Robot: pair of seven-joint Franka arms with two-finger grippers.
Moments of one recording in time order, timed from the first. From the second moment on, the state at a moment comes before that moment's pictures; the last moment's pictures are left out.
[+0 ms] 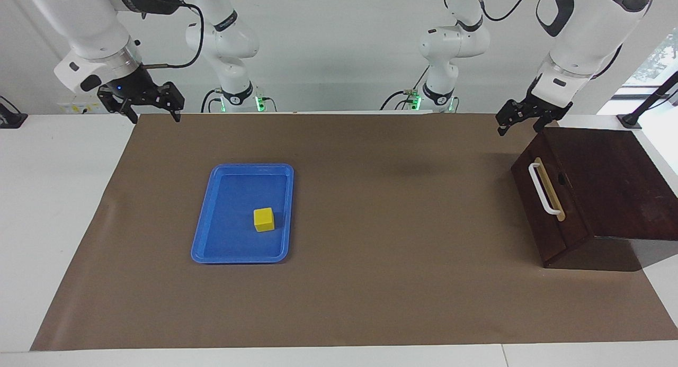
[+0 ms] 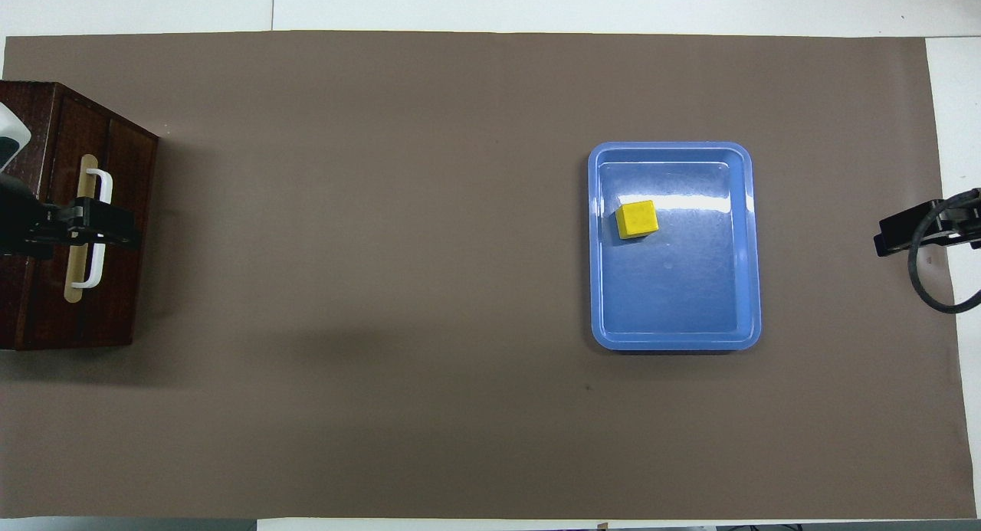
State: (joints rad) left arm 0.02 -0.07 -0.10 -1.71 -0.01 1.58 -0.10; right arm -0.17 -0.01 0.14 -1.55 -0.03 1.42 -0.09
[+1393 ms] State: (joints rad) left arm 0.02 -0.07 -0.10 -1.71 -0.01 1.58 -0.10; right arm -0.18 -0.01 0.13 -1.56 -0.02 1.42 -0.01
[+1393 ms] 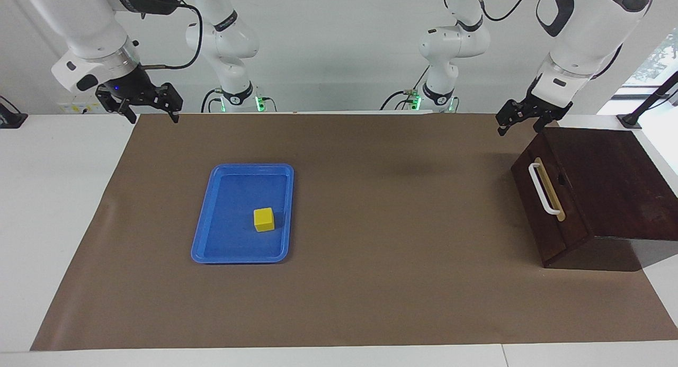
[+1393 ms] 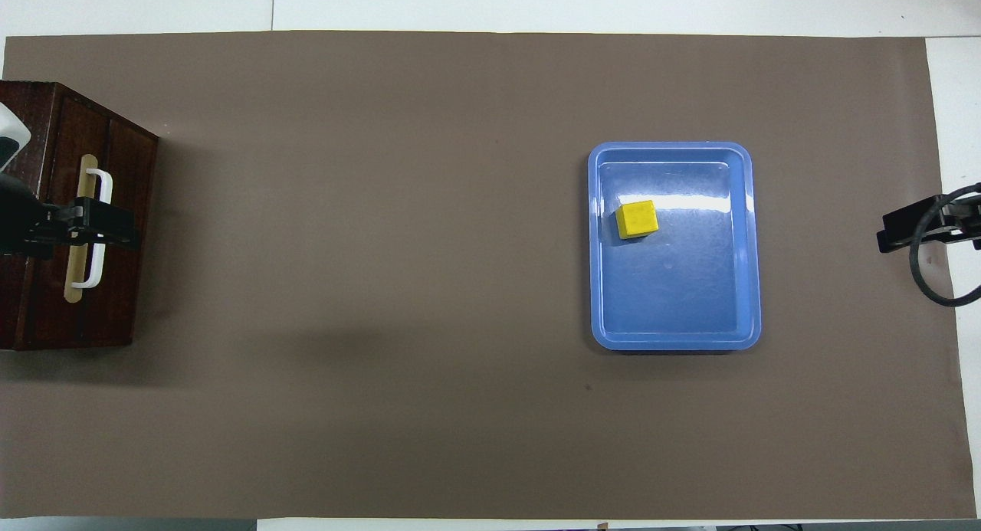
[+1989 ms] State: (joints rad) left arm 0.11 -0.08 -0.08 -1.71 0.07 1.54 -0.11; right arm -0.28 0.04 0.13 -1.73 0.37 1.56 0.70
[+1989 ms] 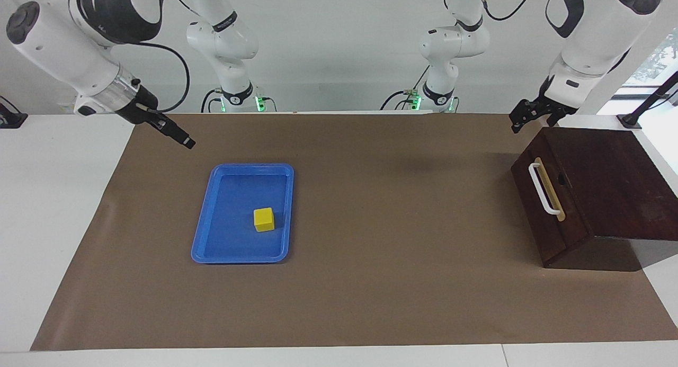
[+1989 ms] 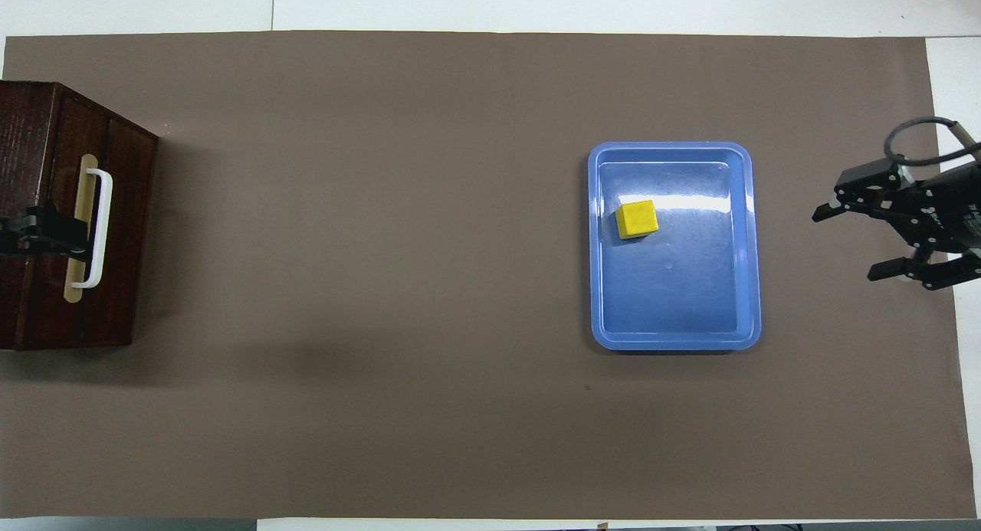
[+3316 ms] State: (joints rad) left arm 0.09 -0.08 -0.11 -1.71 0.07 1.53 -0.10; right arm -0.30 0.31 0.13 -1.93 0.76 1.75 1.01
